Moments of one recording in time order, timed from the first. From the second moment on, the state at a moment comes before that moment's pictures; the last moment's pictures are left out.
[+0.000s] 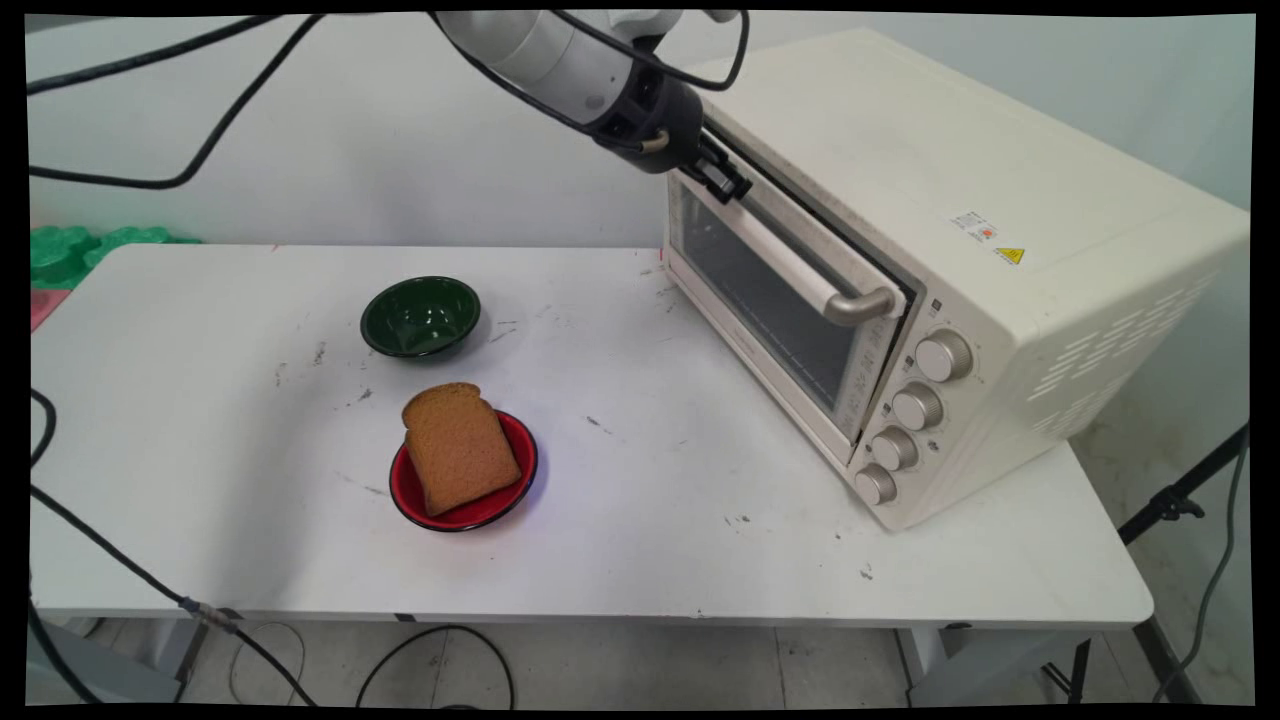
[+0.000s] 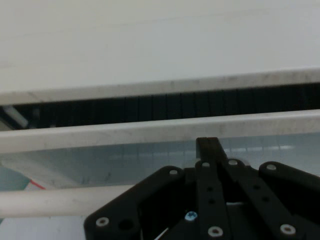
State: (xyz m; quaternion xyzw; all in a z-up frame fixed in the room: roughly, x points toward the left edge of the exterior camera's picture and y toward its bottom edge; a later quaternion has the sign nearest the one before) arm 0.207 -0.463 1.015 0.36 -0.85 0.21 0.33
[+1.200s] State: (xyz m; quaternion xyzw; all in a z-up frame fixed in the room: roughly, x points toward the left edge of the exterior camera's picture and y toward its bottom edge) arm 0.265 -0.418 0.971 0.34 -0.86 0.19 0.31
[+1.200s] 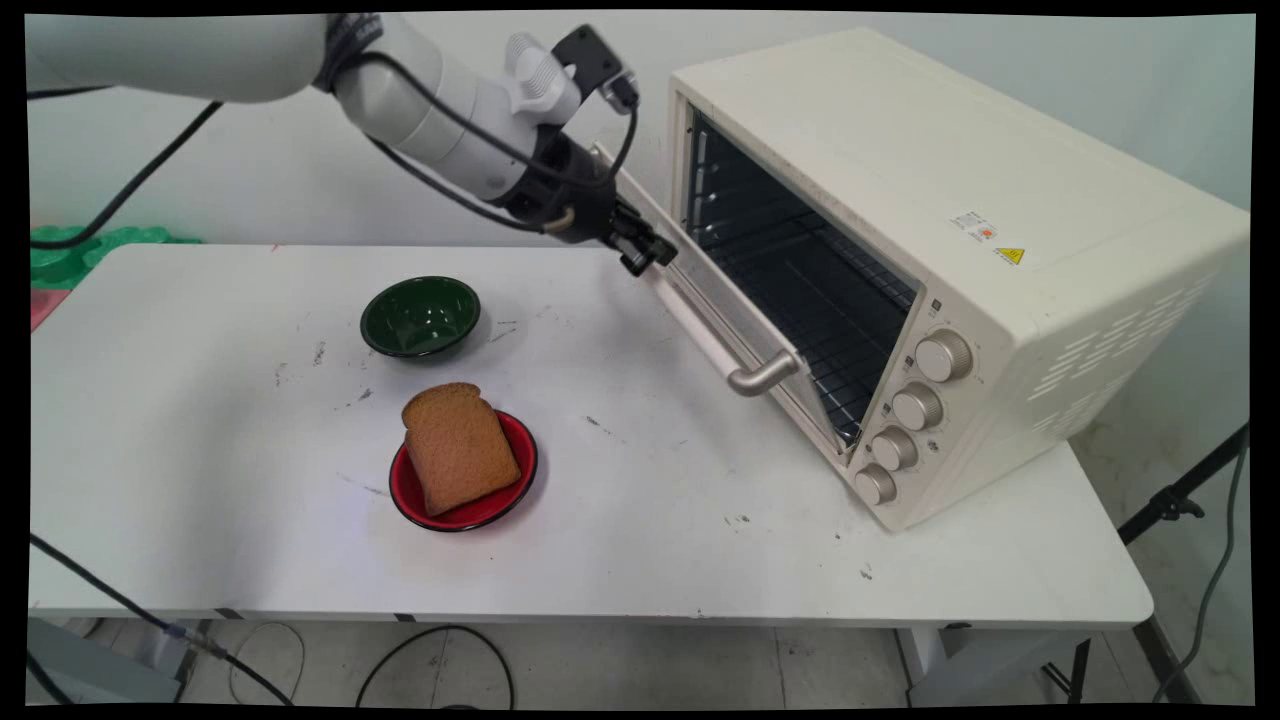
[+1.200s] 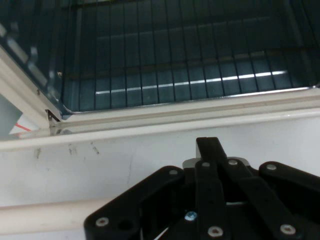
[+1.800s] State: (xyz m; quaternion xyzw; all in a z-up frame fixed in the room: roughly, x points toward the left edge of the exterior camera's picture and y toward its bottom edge) arm 0.304 -0.401 0.940 0.32 -0.87 0.18 0.33
